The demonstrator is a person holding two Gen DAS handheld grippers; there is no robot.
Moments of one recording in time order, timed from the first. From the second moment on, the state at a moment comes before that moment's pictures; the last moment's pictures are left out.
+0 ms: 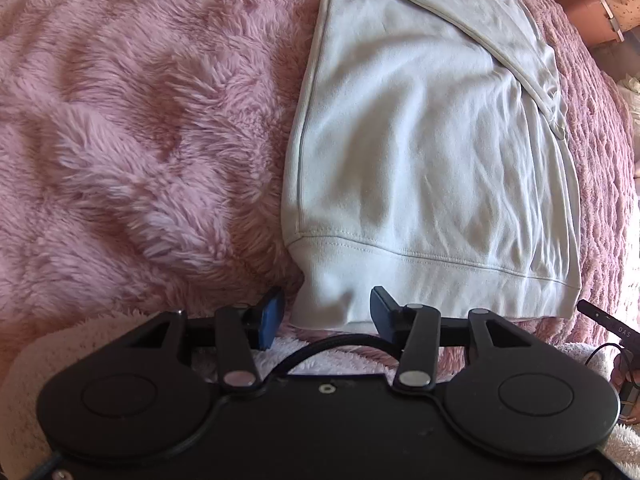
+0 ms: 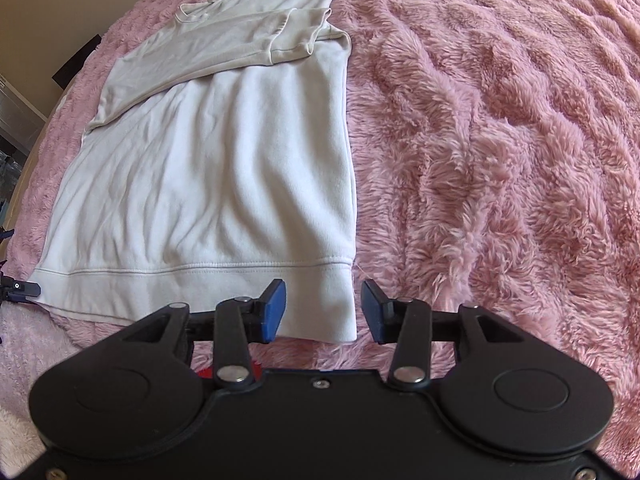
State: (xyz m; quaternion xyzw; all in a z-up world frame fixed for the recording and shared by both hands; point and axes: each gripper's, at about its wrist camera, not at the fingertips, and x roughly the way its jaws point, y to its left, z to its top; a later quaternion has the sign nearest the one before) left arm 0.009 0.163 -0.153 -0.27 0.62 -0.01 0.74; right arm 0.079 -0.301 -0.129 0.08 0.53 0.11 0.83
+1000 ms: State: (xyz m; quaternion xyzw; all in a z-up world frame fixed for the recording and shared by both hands) left arm 0.003 0.182 -0.134 -0.38 0.53 -0.11 0.75; right arm 0.096 -0.306 -0.113 0.17 0.52 0.15 0.82
